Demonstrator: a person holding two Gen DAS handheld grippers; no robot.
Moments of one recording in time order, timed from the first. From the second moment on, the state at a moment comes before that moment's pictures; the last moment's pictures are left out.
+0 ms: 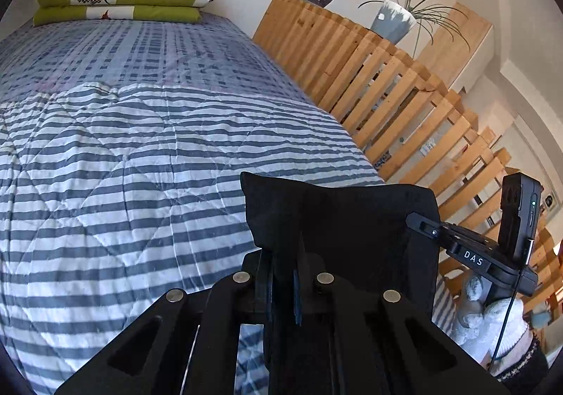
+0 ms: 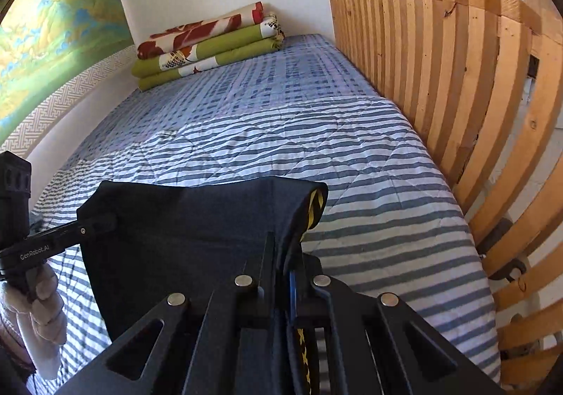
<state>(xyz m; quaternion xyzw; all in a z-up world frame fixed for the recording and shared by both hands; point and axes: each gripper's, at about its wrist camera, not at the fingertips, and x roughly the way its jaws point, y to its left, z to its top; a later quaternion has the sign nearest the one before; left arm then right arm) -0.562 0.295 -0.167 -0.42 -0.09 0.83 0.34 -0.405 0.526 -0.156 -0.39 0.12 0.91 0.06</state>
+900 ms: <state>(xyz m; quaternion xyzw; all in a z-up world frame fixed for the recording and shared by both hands) -0.442 0.317 -0.217 -0.49 -0.03 0.77 0.41 -0.296 0.536 -0.192 -0.46 0.23 0.86 0.06</state>
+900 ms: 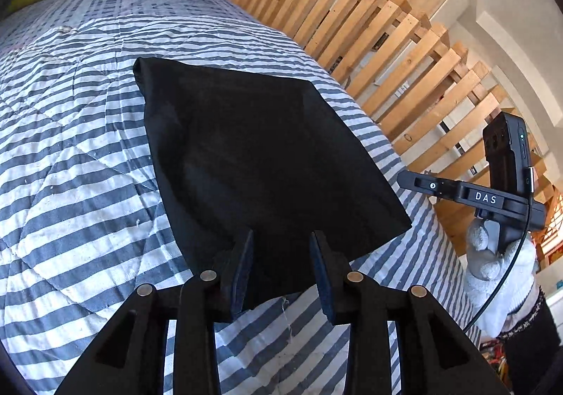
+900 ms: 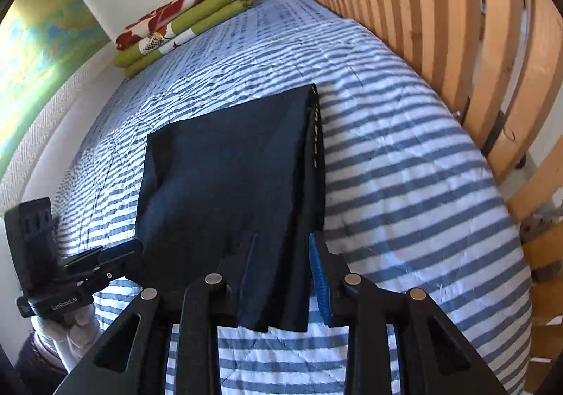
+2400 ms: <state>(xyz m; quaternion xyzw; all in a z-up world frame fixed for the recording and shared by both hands) -0.371 0.194 -0.157 -0.51 -0.01 0.78 0.35 -0.244 0.470 -0.166 -0.48 0.16 0.86 0.10</state>
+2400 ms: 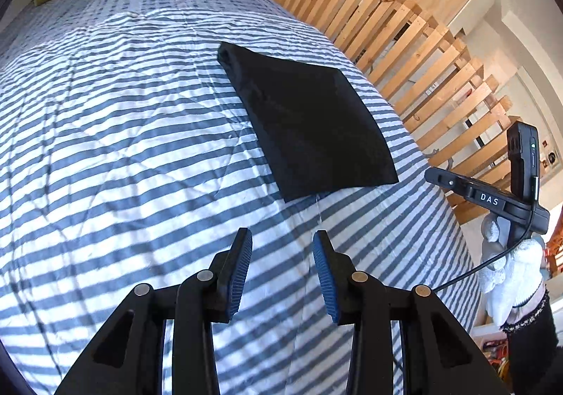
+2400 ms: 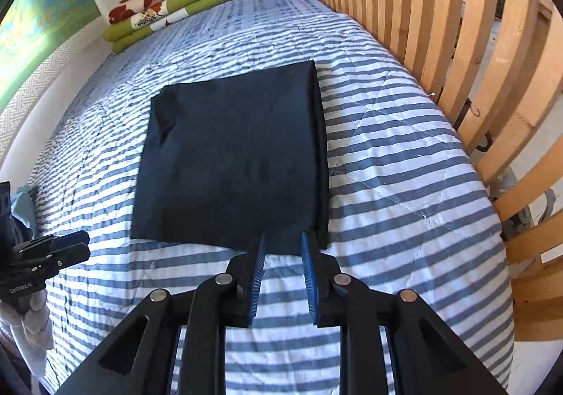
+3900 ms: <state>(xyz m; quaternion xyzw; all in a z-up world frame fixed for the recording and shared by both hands) 0.037 -0.080 -0.009 -0.40 -0.04 0.90 0.18 0.041 0.102 -0.037 -0.38 0.04 0.92 0.04</state>
